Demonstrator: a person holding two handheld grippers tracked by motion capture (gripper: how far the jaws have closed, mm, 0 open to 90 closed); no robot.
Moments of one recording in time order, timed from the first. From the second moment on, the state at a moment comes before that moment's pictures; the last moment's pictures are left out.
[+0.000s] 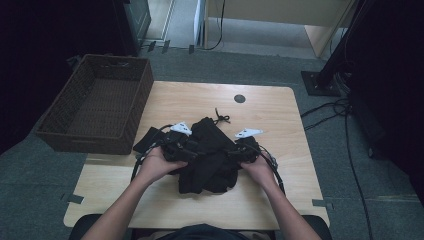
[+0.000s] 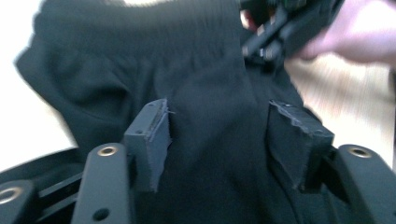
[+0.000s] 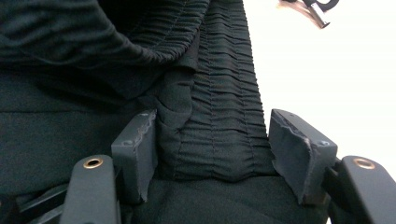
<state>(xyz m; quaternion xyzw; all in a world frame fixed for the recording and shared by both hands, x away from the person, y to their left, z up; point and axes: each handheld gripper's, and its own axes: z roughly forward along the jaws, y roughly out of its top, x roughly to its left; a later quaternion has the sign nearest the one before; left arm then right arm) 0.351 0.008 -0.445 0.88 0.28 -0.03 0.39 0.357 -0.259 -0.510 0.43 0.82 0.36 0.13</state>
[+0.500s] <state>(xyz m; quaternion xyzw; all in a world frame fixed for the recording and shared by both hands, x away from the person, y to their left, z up) 0.367 0.044 -0.448 0.85 0.33 0.01 0.40 0.359 -0.263 -0.511 0.43 0.82 0.37 0.12</state>
